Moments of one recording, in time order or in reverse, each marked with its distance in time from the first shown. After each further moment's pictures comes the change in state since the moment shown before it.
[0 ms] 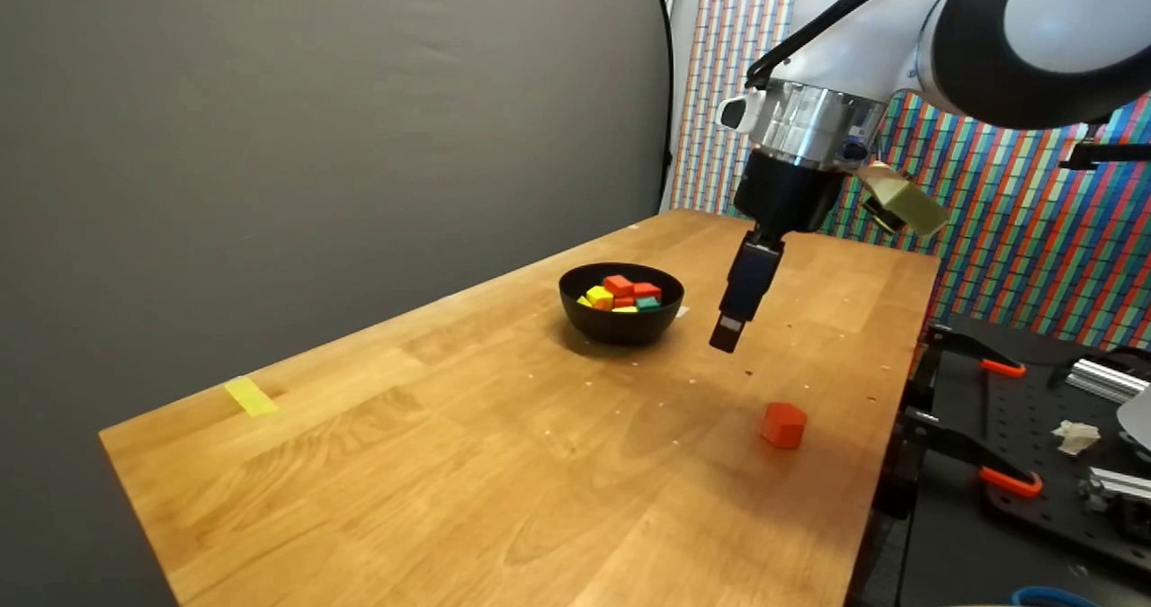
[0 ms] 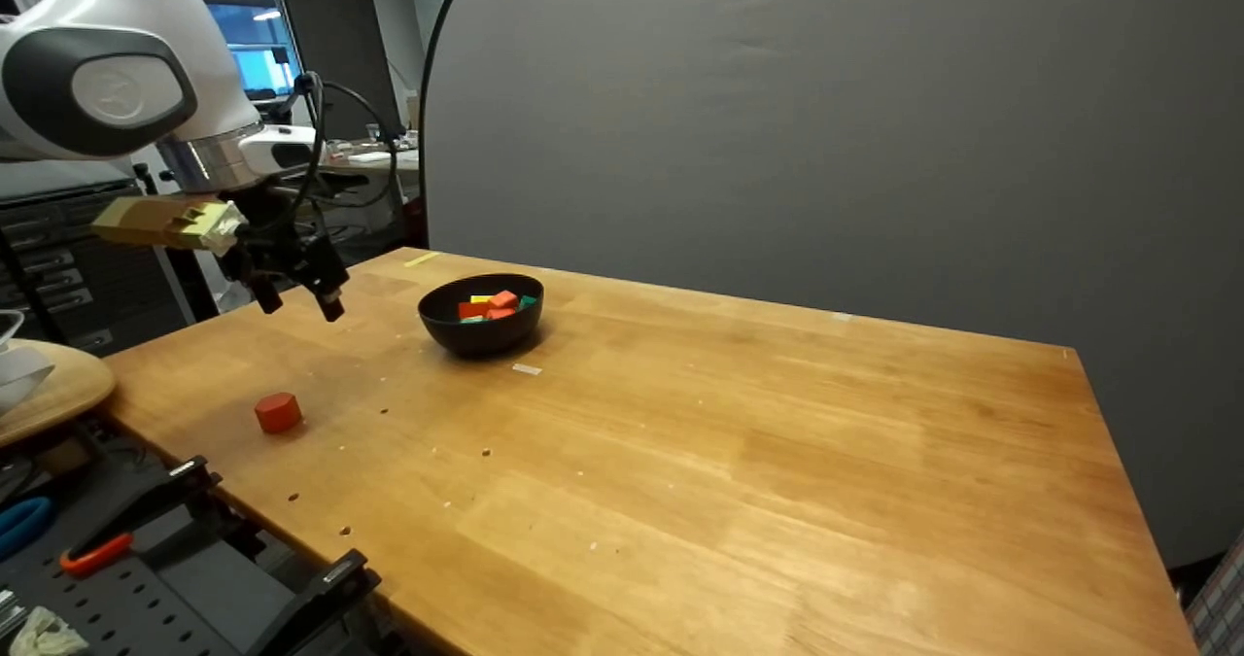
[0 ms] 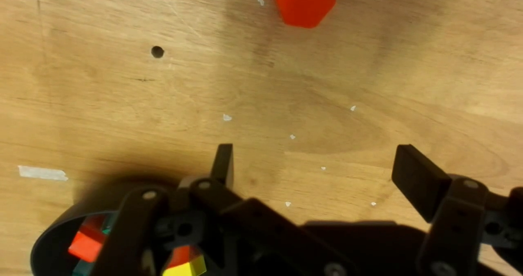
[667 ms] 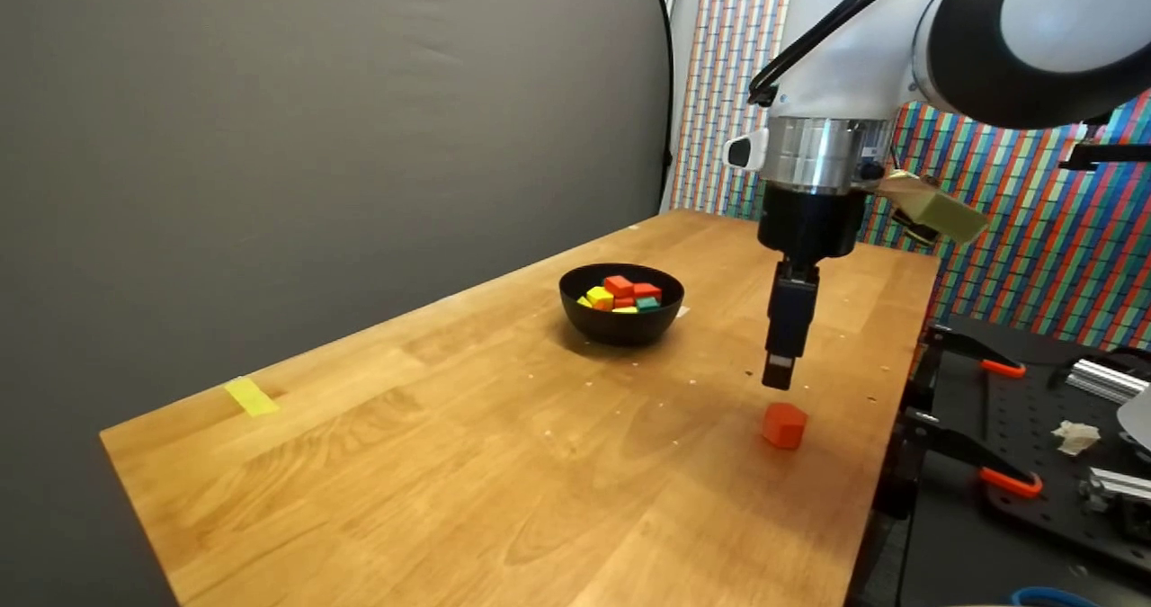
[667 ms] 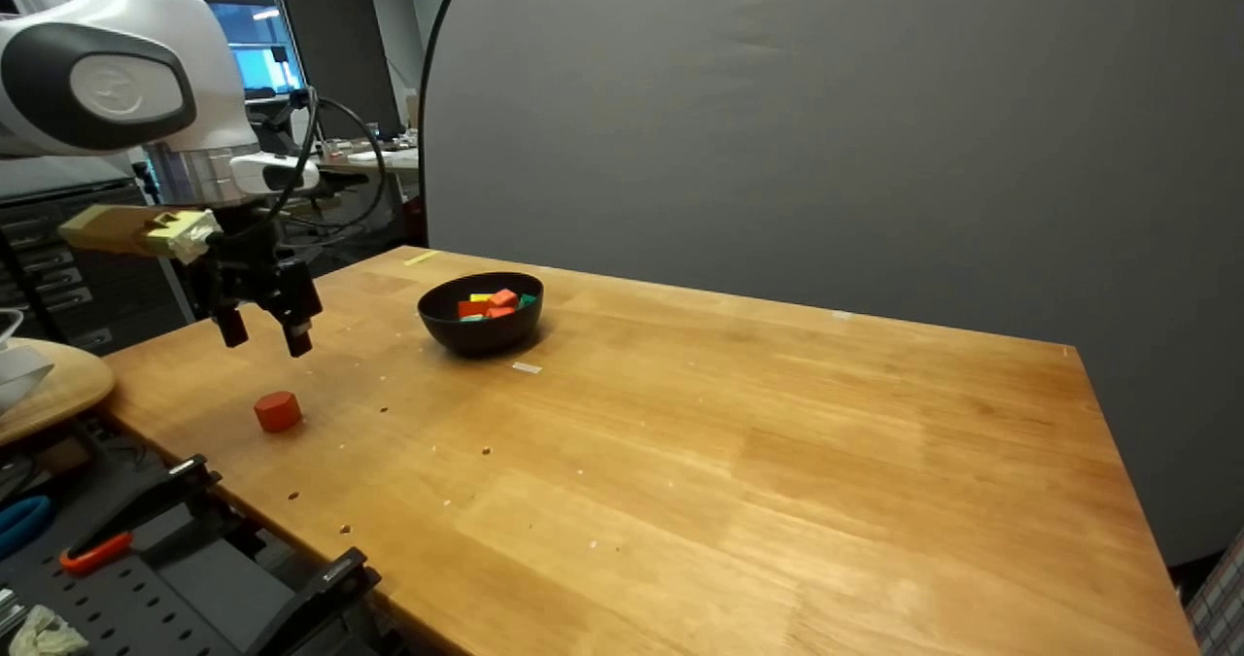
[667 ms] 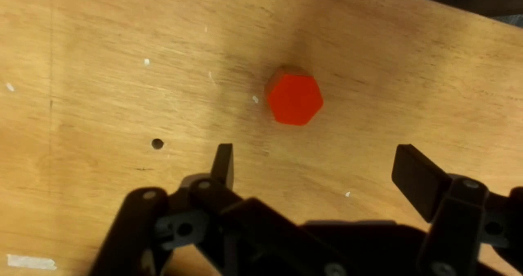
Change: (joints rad) arm -0.005 0.013 0.015 0.014 0.005 -0.218 0.008
